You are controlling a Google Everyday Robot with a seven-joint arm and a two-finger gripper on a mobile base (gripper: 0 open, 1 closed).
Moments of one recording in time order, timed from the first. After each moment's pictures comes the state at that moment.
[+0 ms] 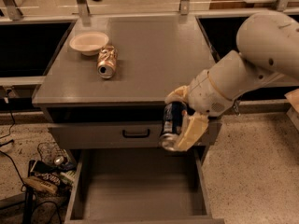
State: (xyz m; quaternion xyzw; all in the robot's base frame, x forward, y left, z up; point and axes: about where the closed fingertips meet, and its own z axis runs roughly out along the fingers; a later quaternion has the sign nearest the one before) arm 0.465 -0.071 0.837 -0.70 0.65 0.19 0.24
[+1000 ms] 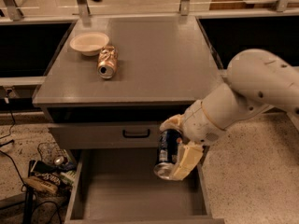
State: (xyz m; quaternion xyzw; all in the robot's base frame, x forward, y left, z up) arm 0.415 -0.057 0.786 -0.69 0.65 0.23 0.22
